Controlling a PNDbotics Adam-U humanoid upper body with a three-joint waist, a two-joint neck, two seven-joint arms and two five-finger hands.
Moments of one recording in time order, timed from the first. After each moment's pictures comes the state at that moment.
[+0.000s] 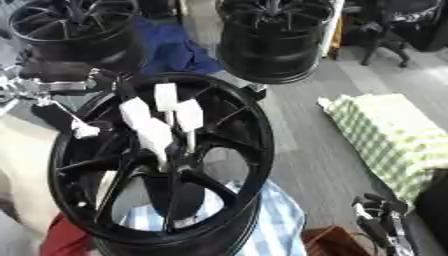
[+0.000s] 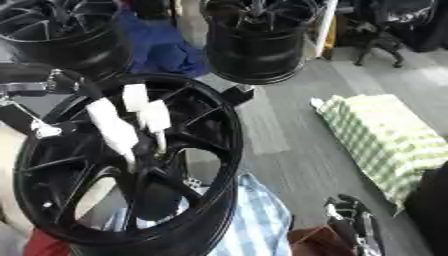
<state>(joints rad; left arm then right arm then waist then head) -0.84 0.79 -0.61 -1.23 -0.29 -0.56 -0.56 -0.04 -0.23 0.06 -1.06 -0.01 -0.26 -0.32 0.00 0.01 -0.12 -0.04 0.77</state>
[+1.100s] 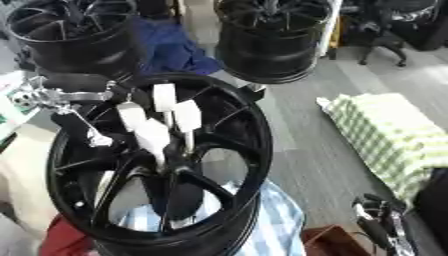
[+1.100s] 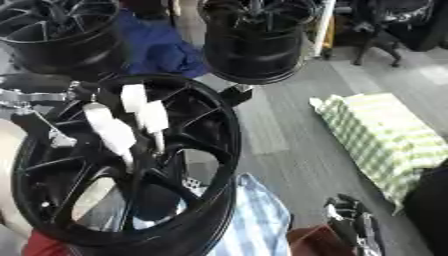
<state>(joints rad) -0.85 0.74 -0.65 -1.18 -0.31 -0.56 -0.56 -0.05 -0.23 0.06 -1.06 -0.01 -0.26 -0.32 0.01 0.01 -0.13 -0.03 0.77</state>
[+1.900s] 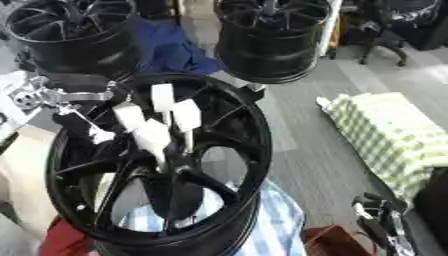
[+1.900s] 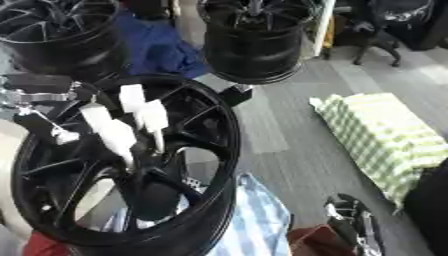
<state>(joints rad) -0.86 0.73 -0.65 -1.15 -0.33 -0.56 -0.56 -0.05 -0.23 0.06 -1.06 0.00 -0.27 -0.32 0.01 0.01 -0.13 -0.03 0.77</state>
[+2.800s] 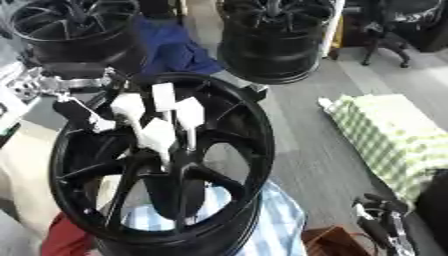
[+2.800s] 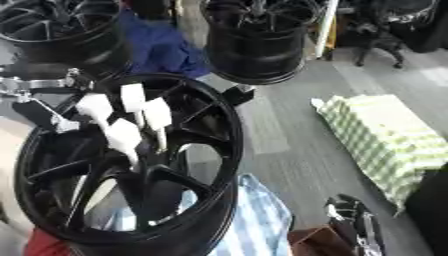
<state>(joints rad) -0.92 0.69 -0.56 -1.09 -0.24 -0.54 -0.58 -0.05 -0.23 0.06 -1.06 0.00 -0.26 -0.32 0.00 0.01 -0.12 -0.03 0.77</state>
